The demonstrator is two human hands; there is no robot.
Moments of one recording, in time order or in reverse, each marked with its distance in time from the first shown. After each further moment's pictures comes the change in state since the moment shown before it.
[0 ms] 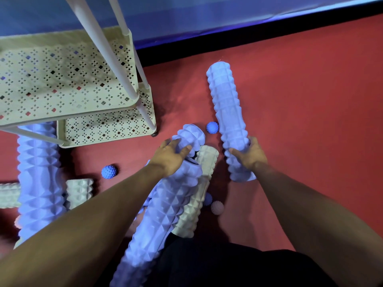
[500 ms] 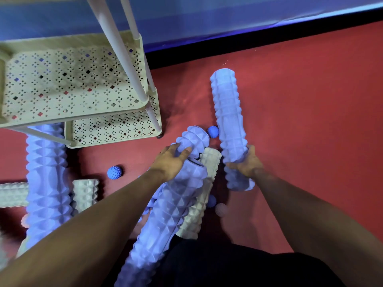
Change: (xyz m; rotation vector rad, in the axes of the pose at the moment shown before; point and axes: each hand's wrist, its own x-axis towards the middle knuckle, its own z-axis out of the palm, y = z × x) left_hand -0.005 -0.016 -0.003 -0.105 0.020 -0.056; right_hand -0.017 -0.008 0.017 0.010 -0.171 0.029
